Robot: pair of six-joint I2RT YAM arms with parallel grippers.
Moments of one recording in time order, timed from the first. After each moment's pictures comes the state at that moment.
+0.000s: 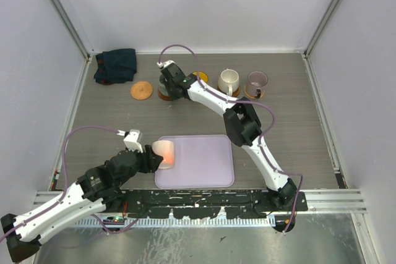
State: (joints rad) left arm -0.95 0.34 0.29 -0.49 -0.34 -0.66; right arm 0.77 2.45 2.19 -0.56 0.19 0.19
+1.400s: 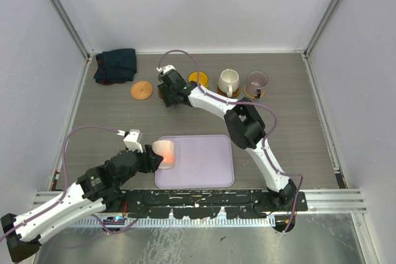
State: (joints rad) left arm -0.95 0.34 0.29 -0.48 -0.34 -0.67; right arm 0.79 2.37 2.00 -0.41 0.20 0.19
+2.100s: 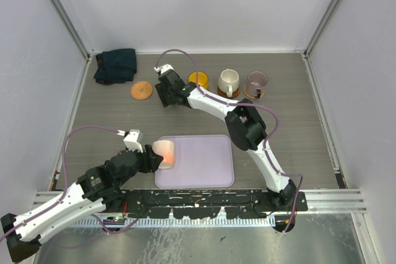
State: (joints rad) left arm -0.95 0.34 0.29 -0.48 -0.34 -0.67; right arm 0.82 2.34 1.97 -0.37 0.23 0.19
